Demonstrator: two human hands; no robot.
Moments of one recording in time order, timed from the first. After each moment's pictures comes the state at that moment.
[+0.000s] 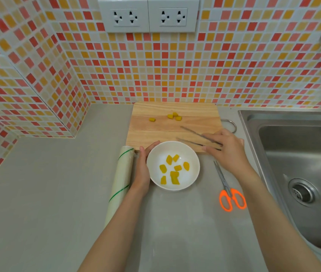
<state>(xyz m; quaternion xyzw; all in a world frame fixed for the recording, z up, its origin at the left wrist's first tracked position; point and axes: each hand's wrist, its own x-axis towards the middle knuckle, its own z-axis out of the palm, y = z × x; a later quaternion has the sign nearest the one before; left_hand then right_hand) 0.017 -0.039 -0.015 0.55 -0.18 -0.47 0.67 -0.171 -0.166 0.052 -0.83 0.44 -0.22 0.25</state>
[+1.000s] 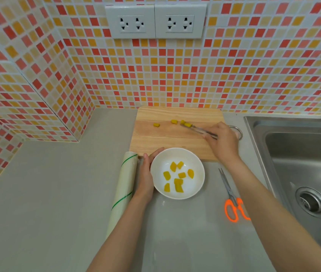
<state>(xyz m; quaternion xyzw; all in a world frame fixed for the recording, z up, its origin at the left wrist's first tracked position) 0.016 -0.038 -0.012 0.55 -0.17 -0.48 0.67 -0.129 -0.203 0.043 -0.82 0.47 -0.25 0.22</state>
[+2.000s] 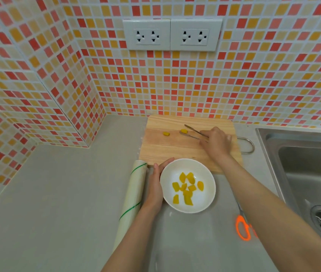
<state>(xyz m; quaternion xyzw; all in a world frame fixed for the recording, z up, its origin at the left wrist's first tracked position) 0.016 -0.039 -0.013 0.54 -0.14 -0.48 0.67 -0.068 -0.234 0.023 -0.83 0.51 -0.14 0.15</state>
